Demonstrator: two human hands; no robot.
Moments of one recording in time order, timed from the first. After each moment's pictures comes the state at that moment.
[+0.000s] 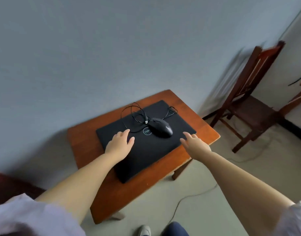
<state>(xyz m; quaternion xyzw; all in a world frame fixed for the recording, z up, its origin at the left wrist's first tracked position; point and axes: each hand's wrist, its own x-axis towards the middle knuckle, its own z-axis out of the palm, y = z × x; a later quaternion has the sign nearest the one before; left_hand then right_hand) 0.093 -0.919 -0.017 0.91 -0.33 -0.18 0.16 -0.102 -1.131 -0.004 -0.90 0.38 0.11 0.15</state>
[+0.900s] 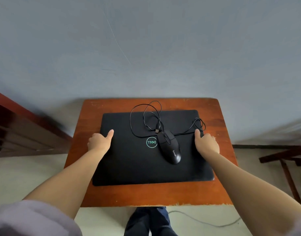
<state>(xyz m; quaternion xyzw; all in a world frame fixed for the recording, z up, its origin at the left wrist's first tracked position) 0.126 -0.933 -0.074 0.91 0.29 -0.17 0.23 0.050 -1.278 -0.078 -0.88 0.39 0.13 0.24</state>
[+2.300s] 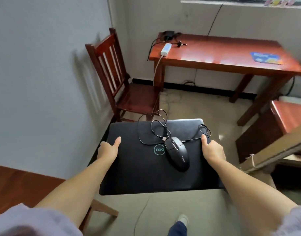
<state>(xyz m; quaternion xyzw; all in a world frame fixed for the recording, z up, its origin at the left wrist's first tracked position) -0.187 -1.410 -0.030 0.84 -0.34 -0.35 0.23 -0.541 -1.408 -0.034 -0.42 0.86 -0.18 0.23</state>
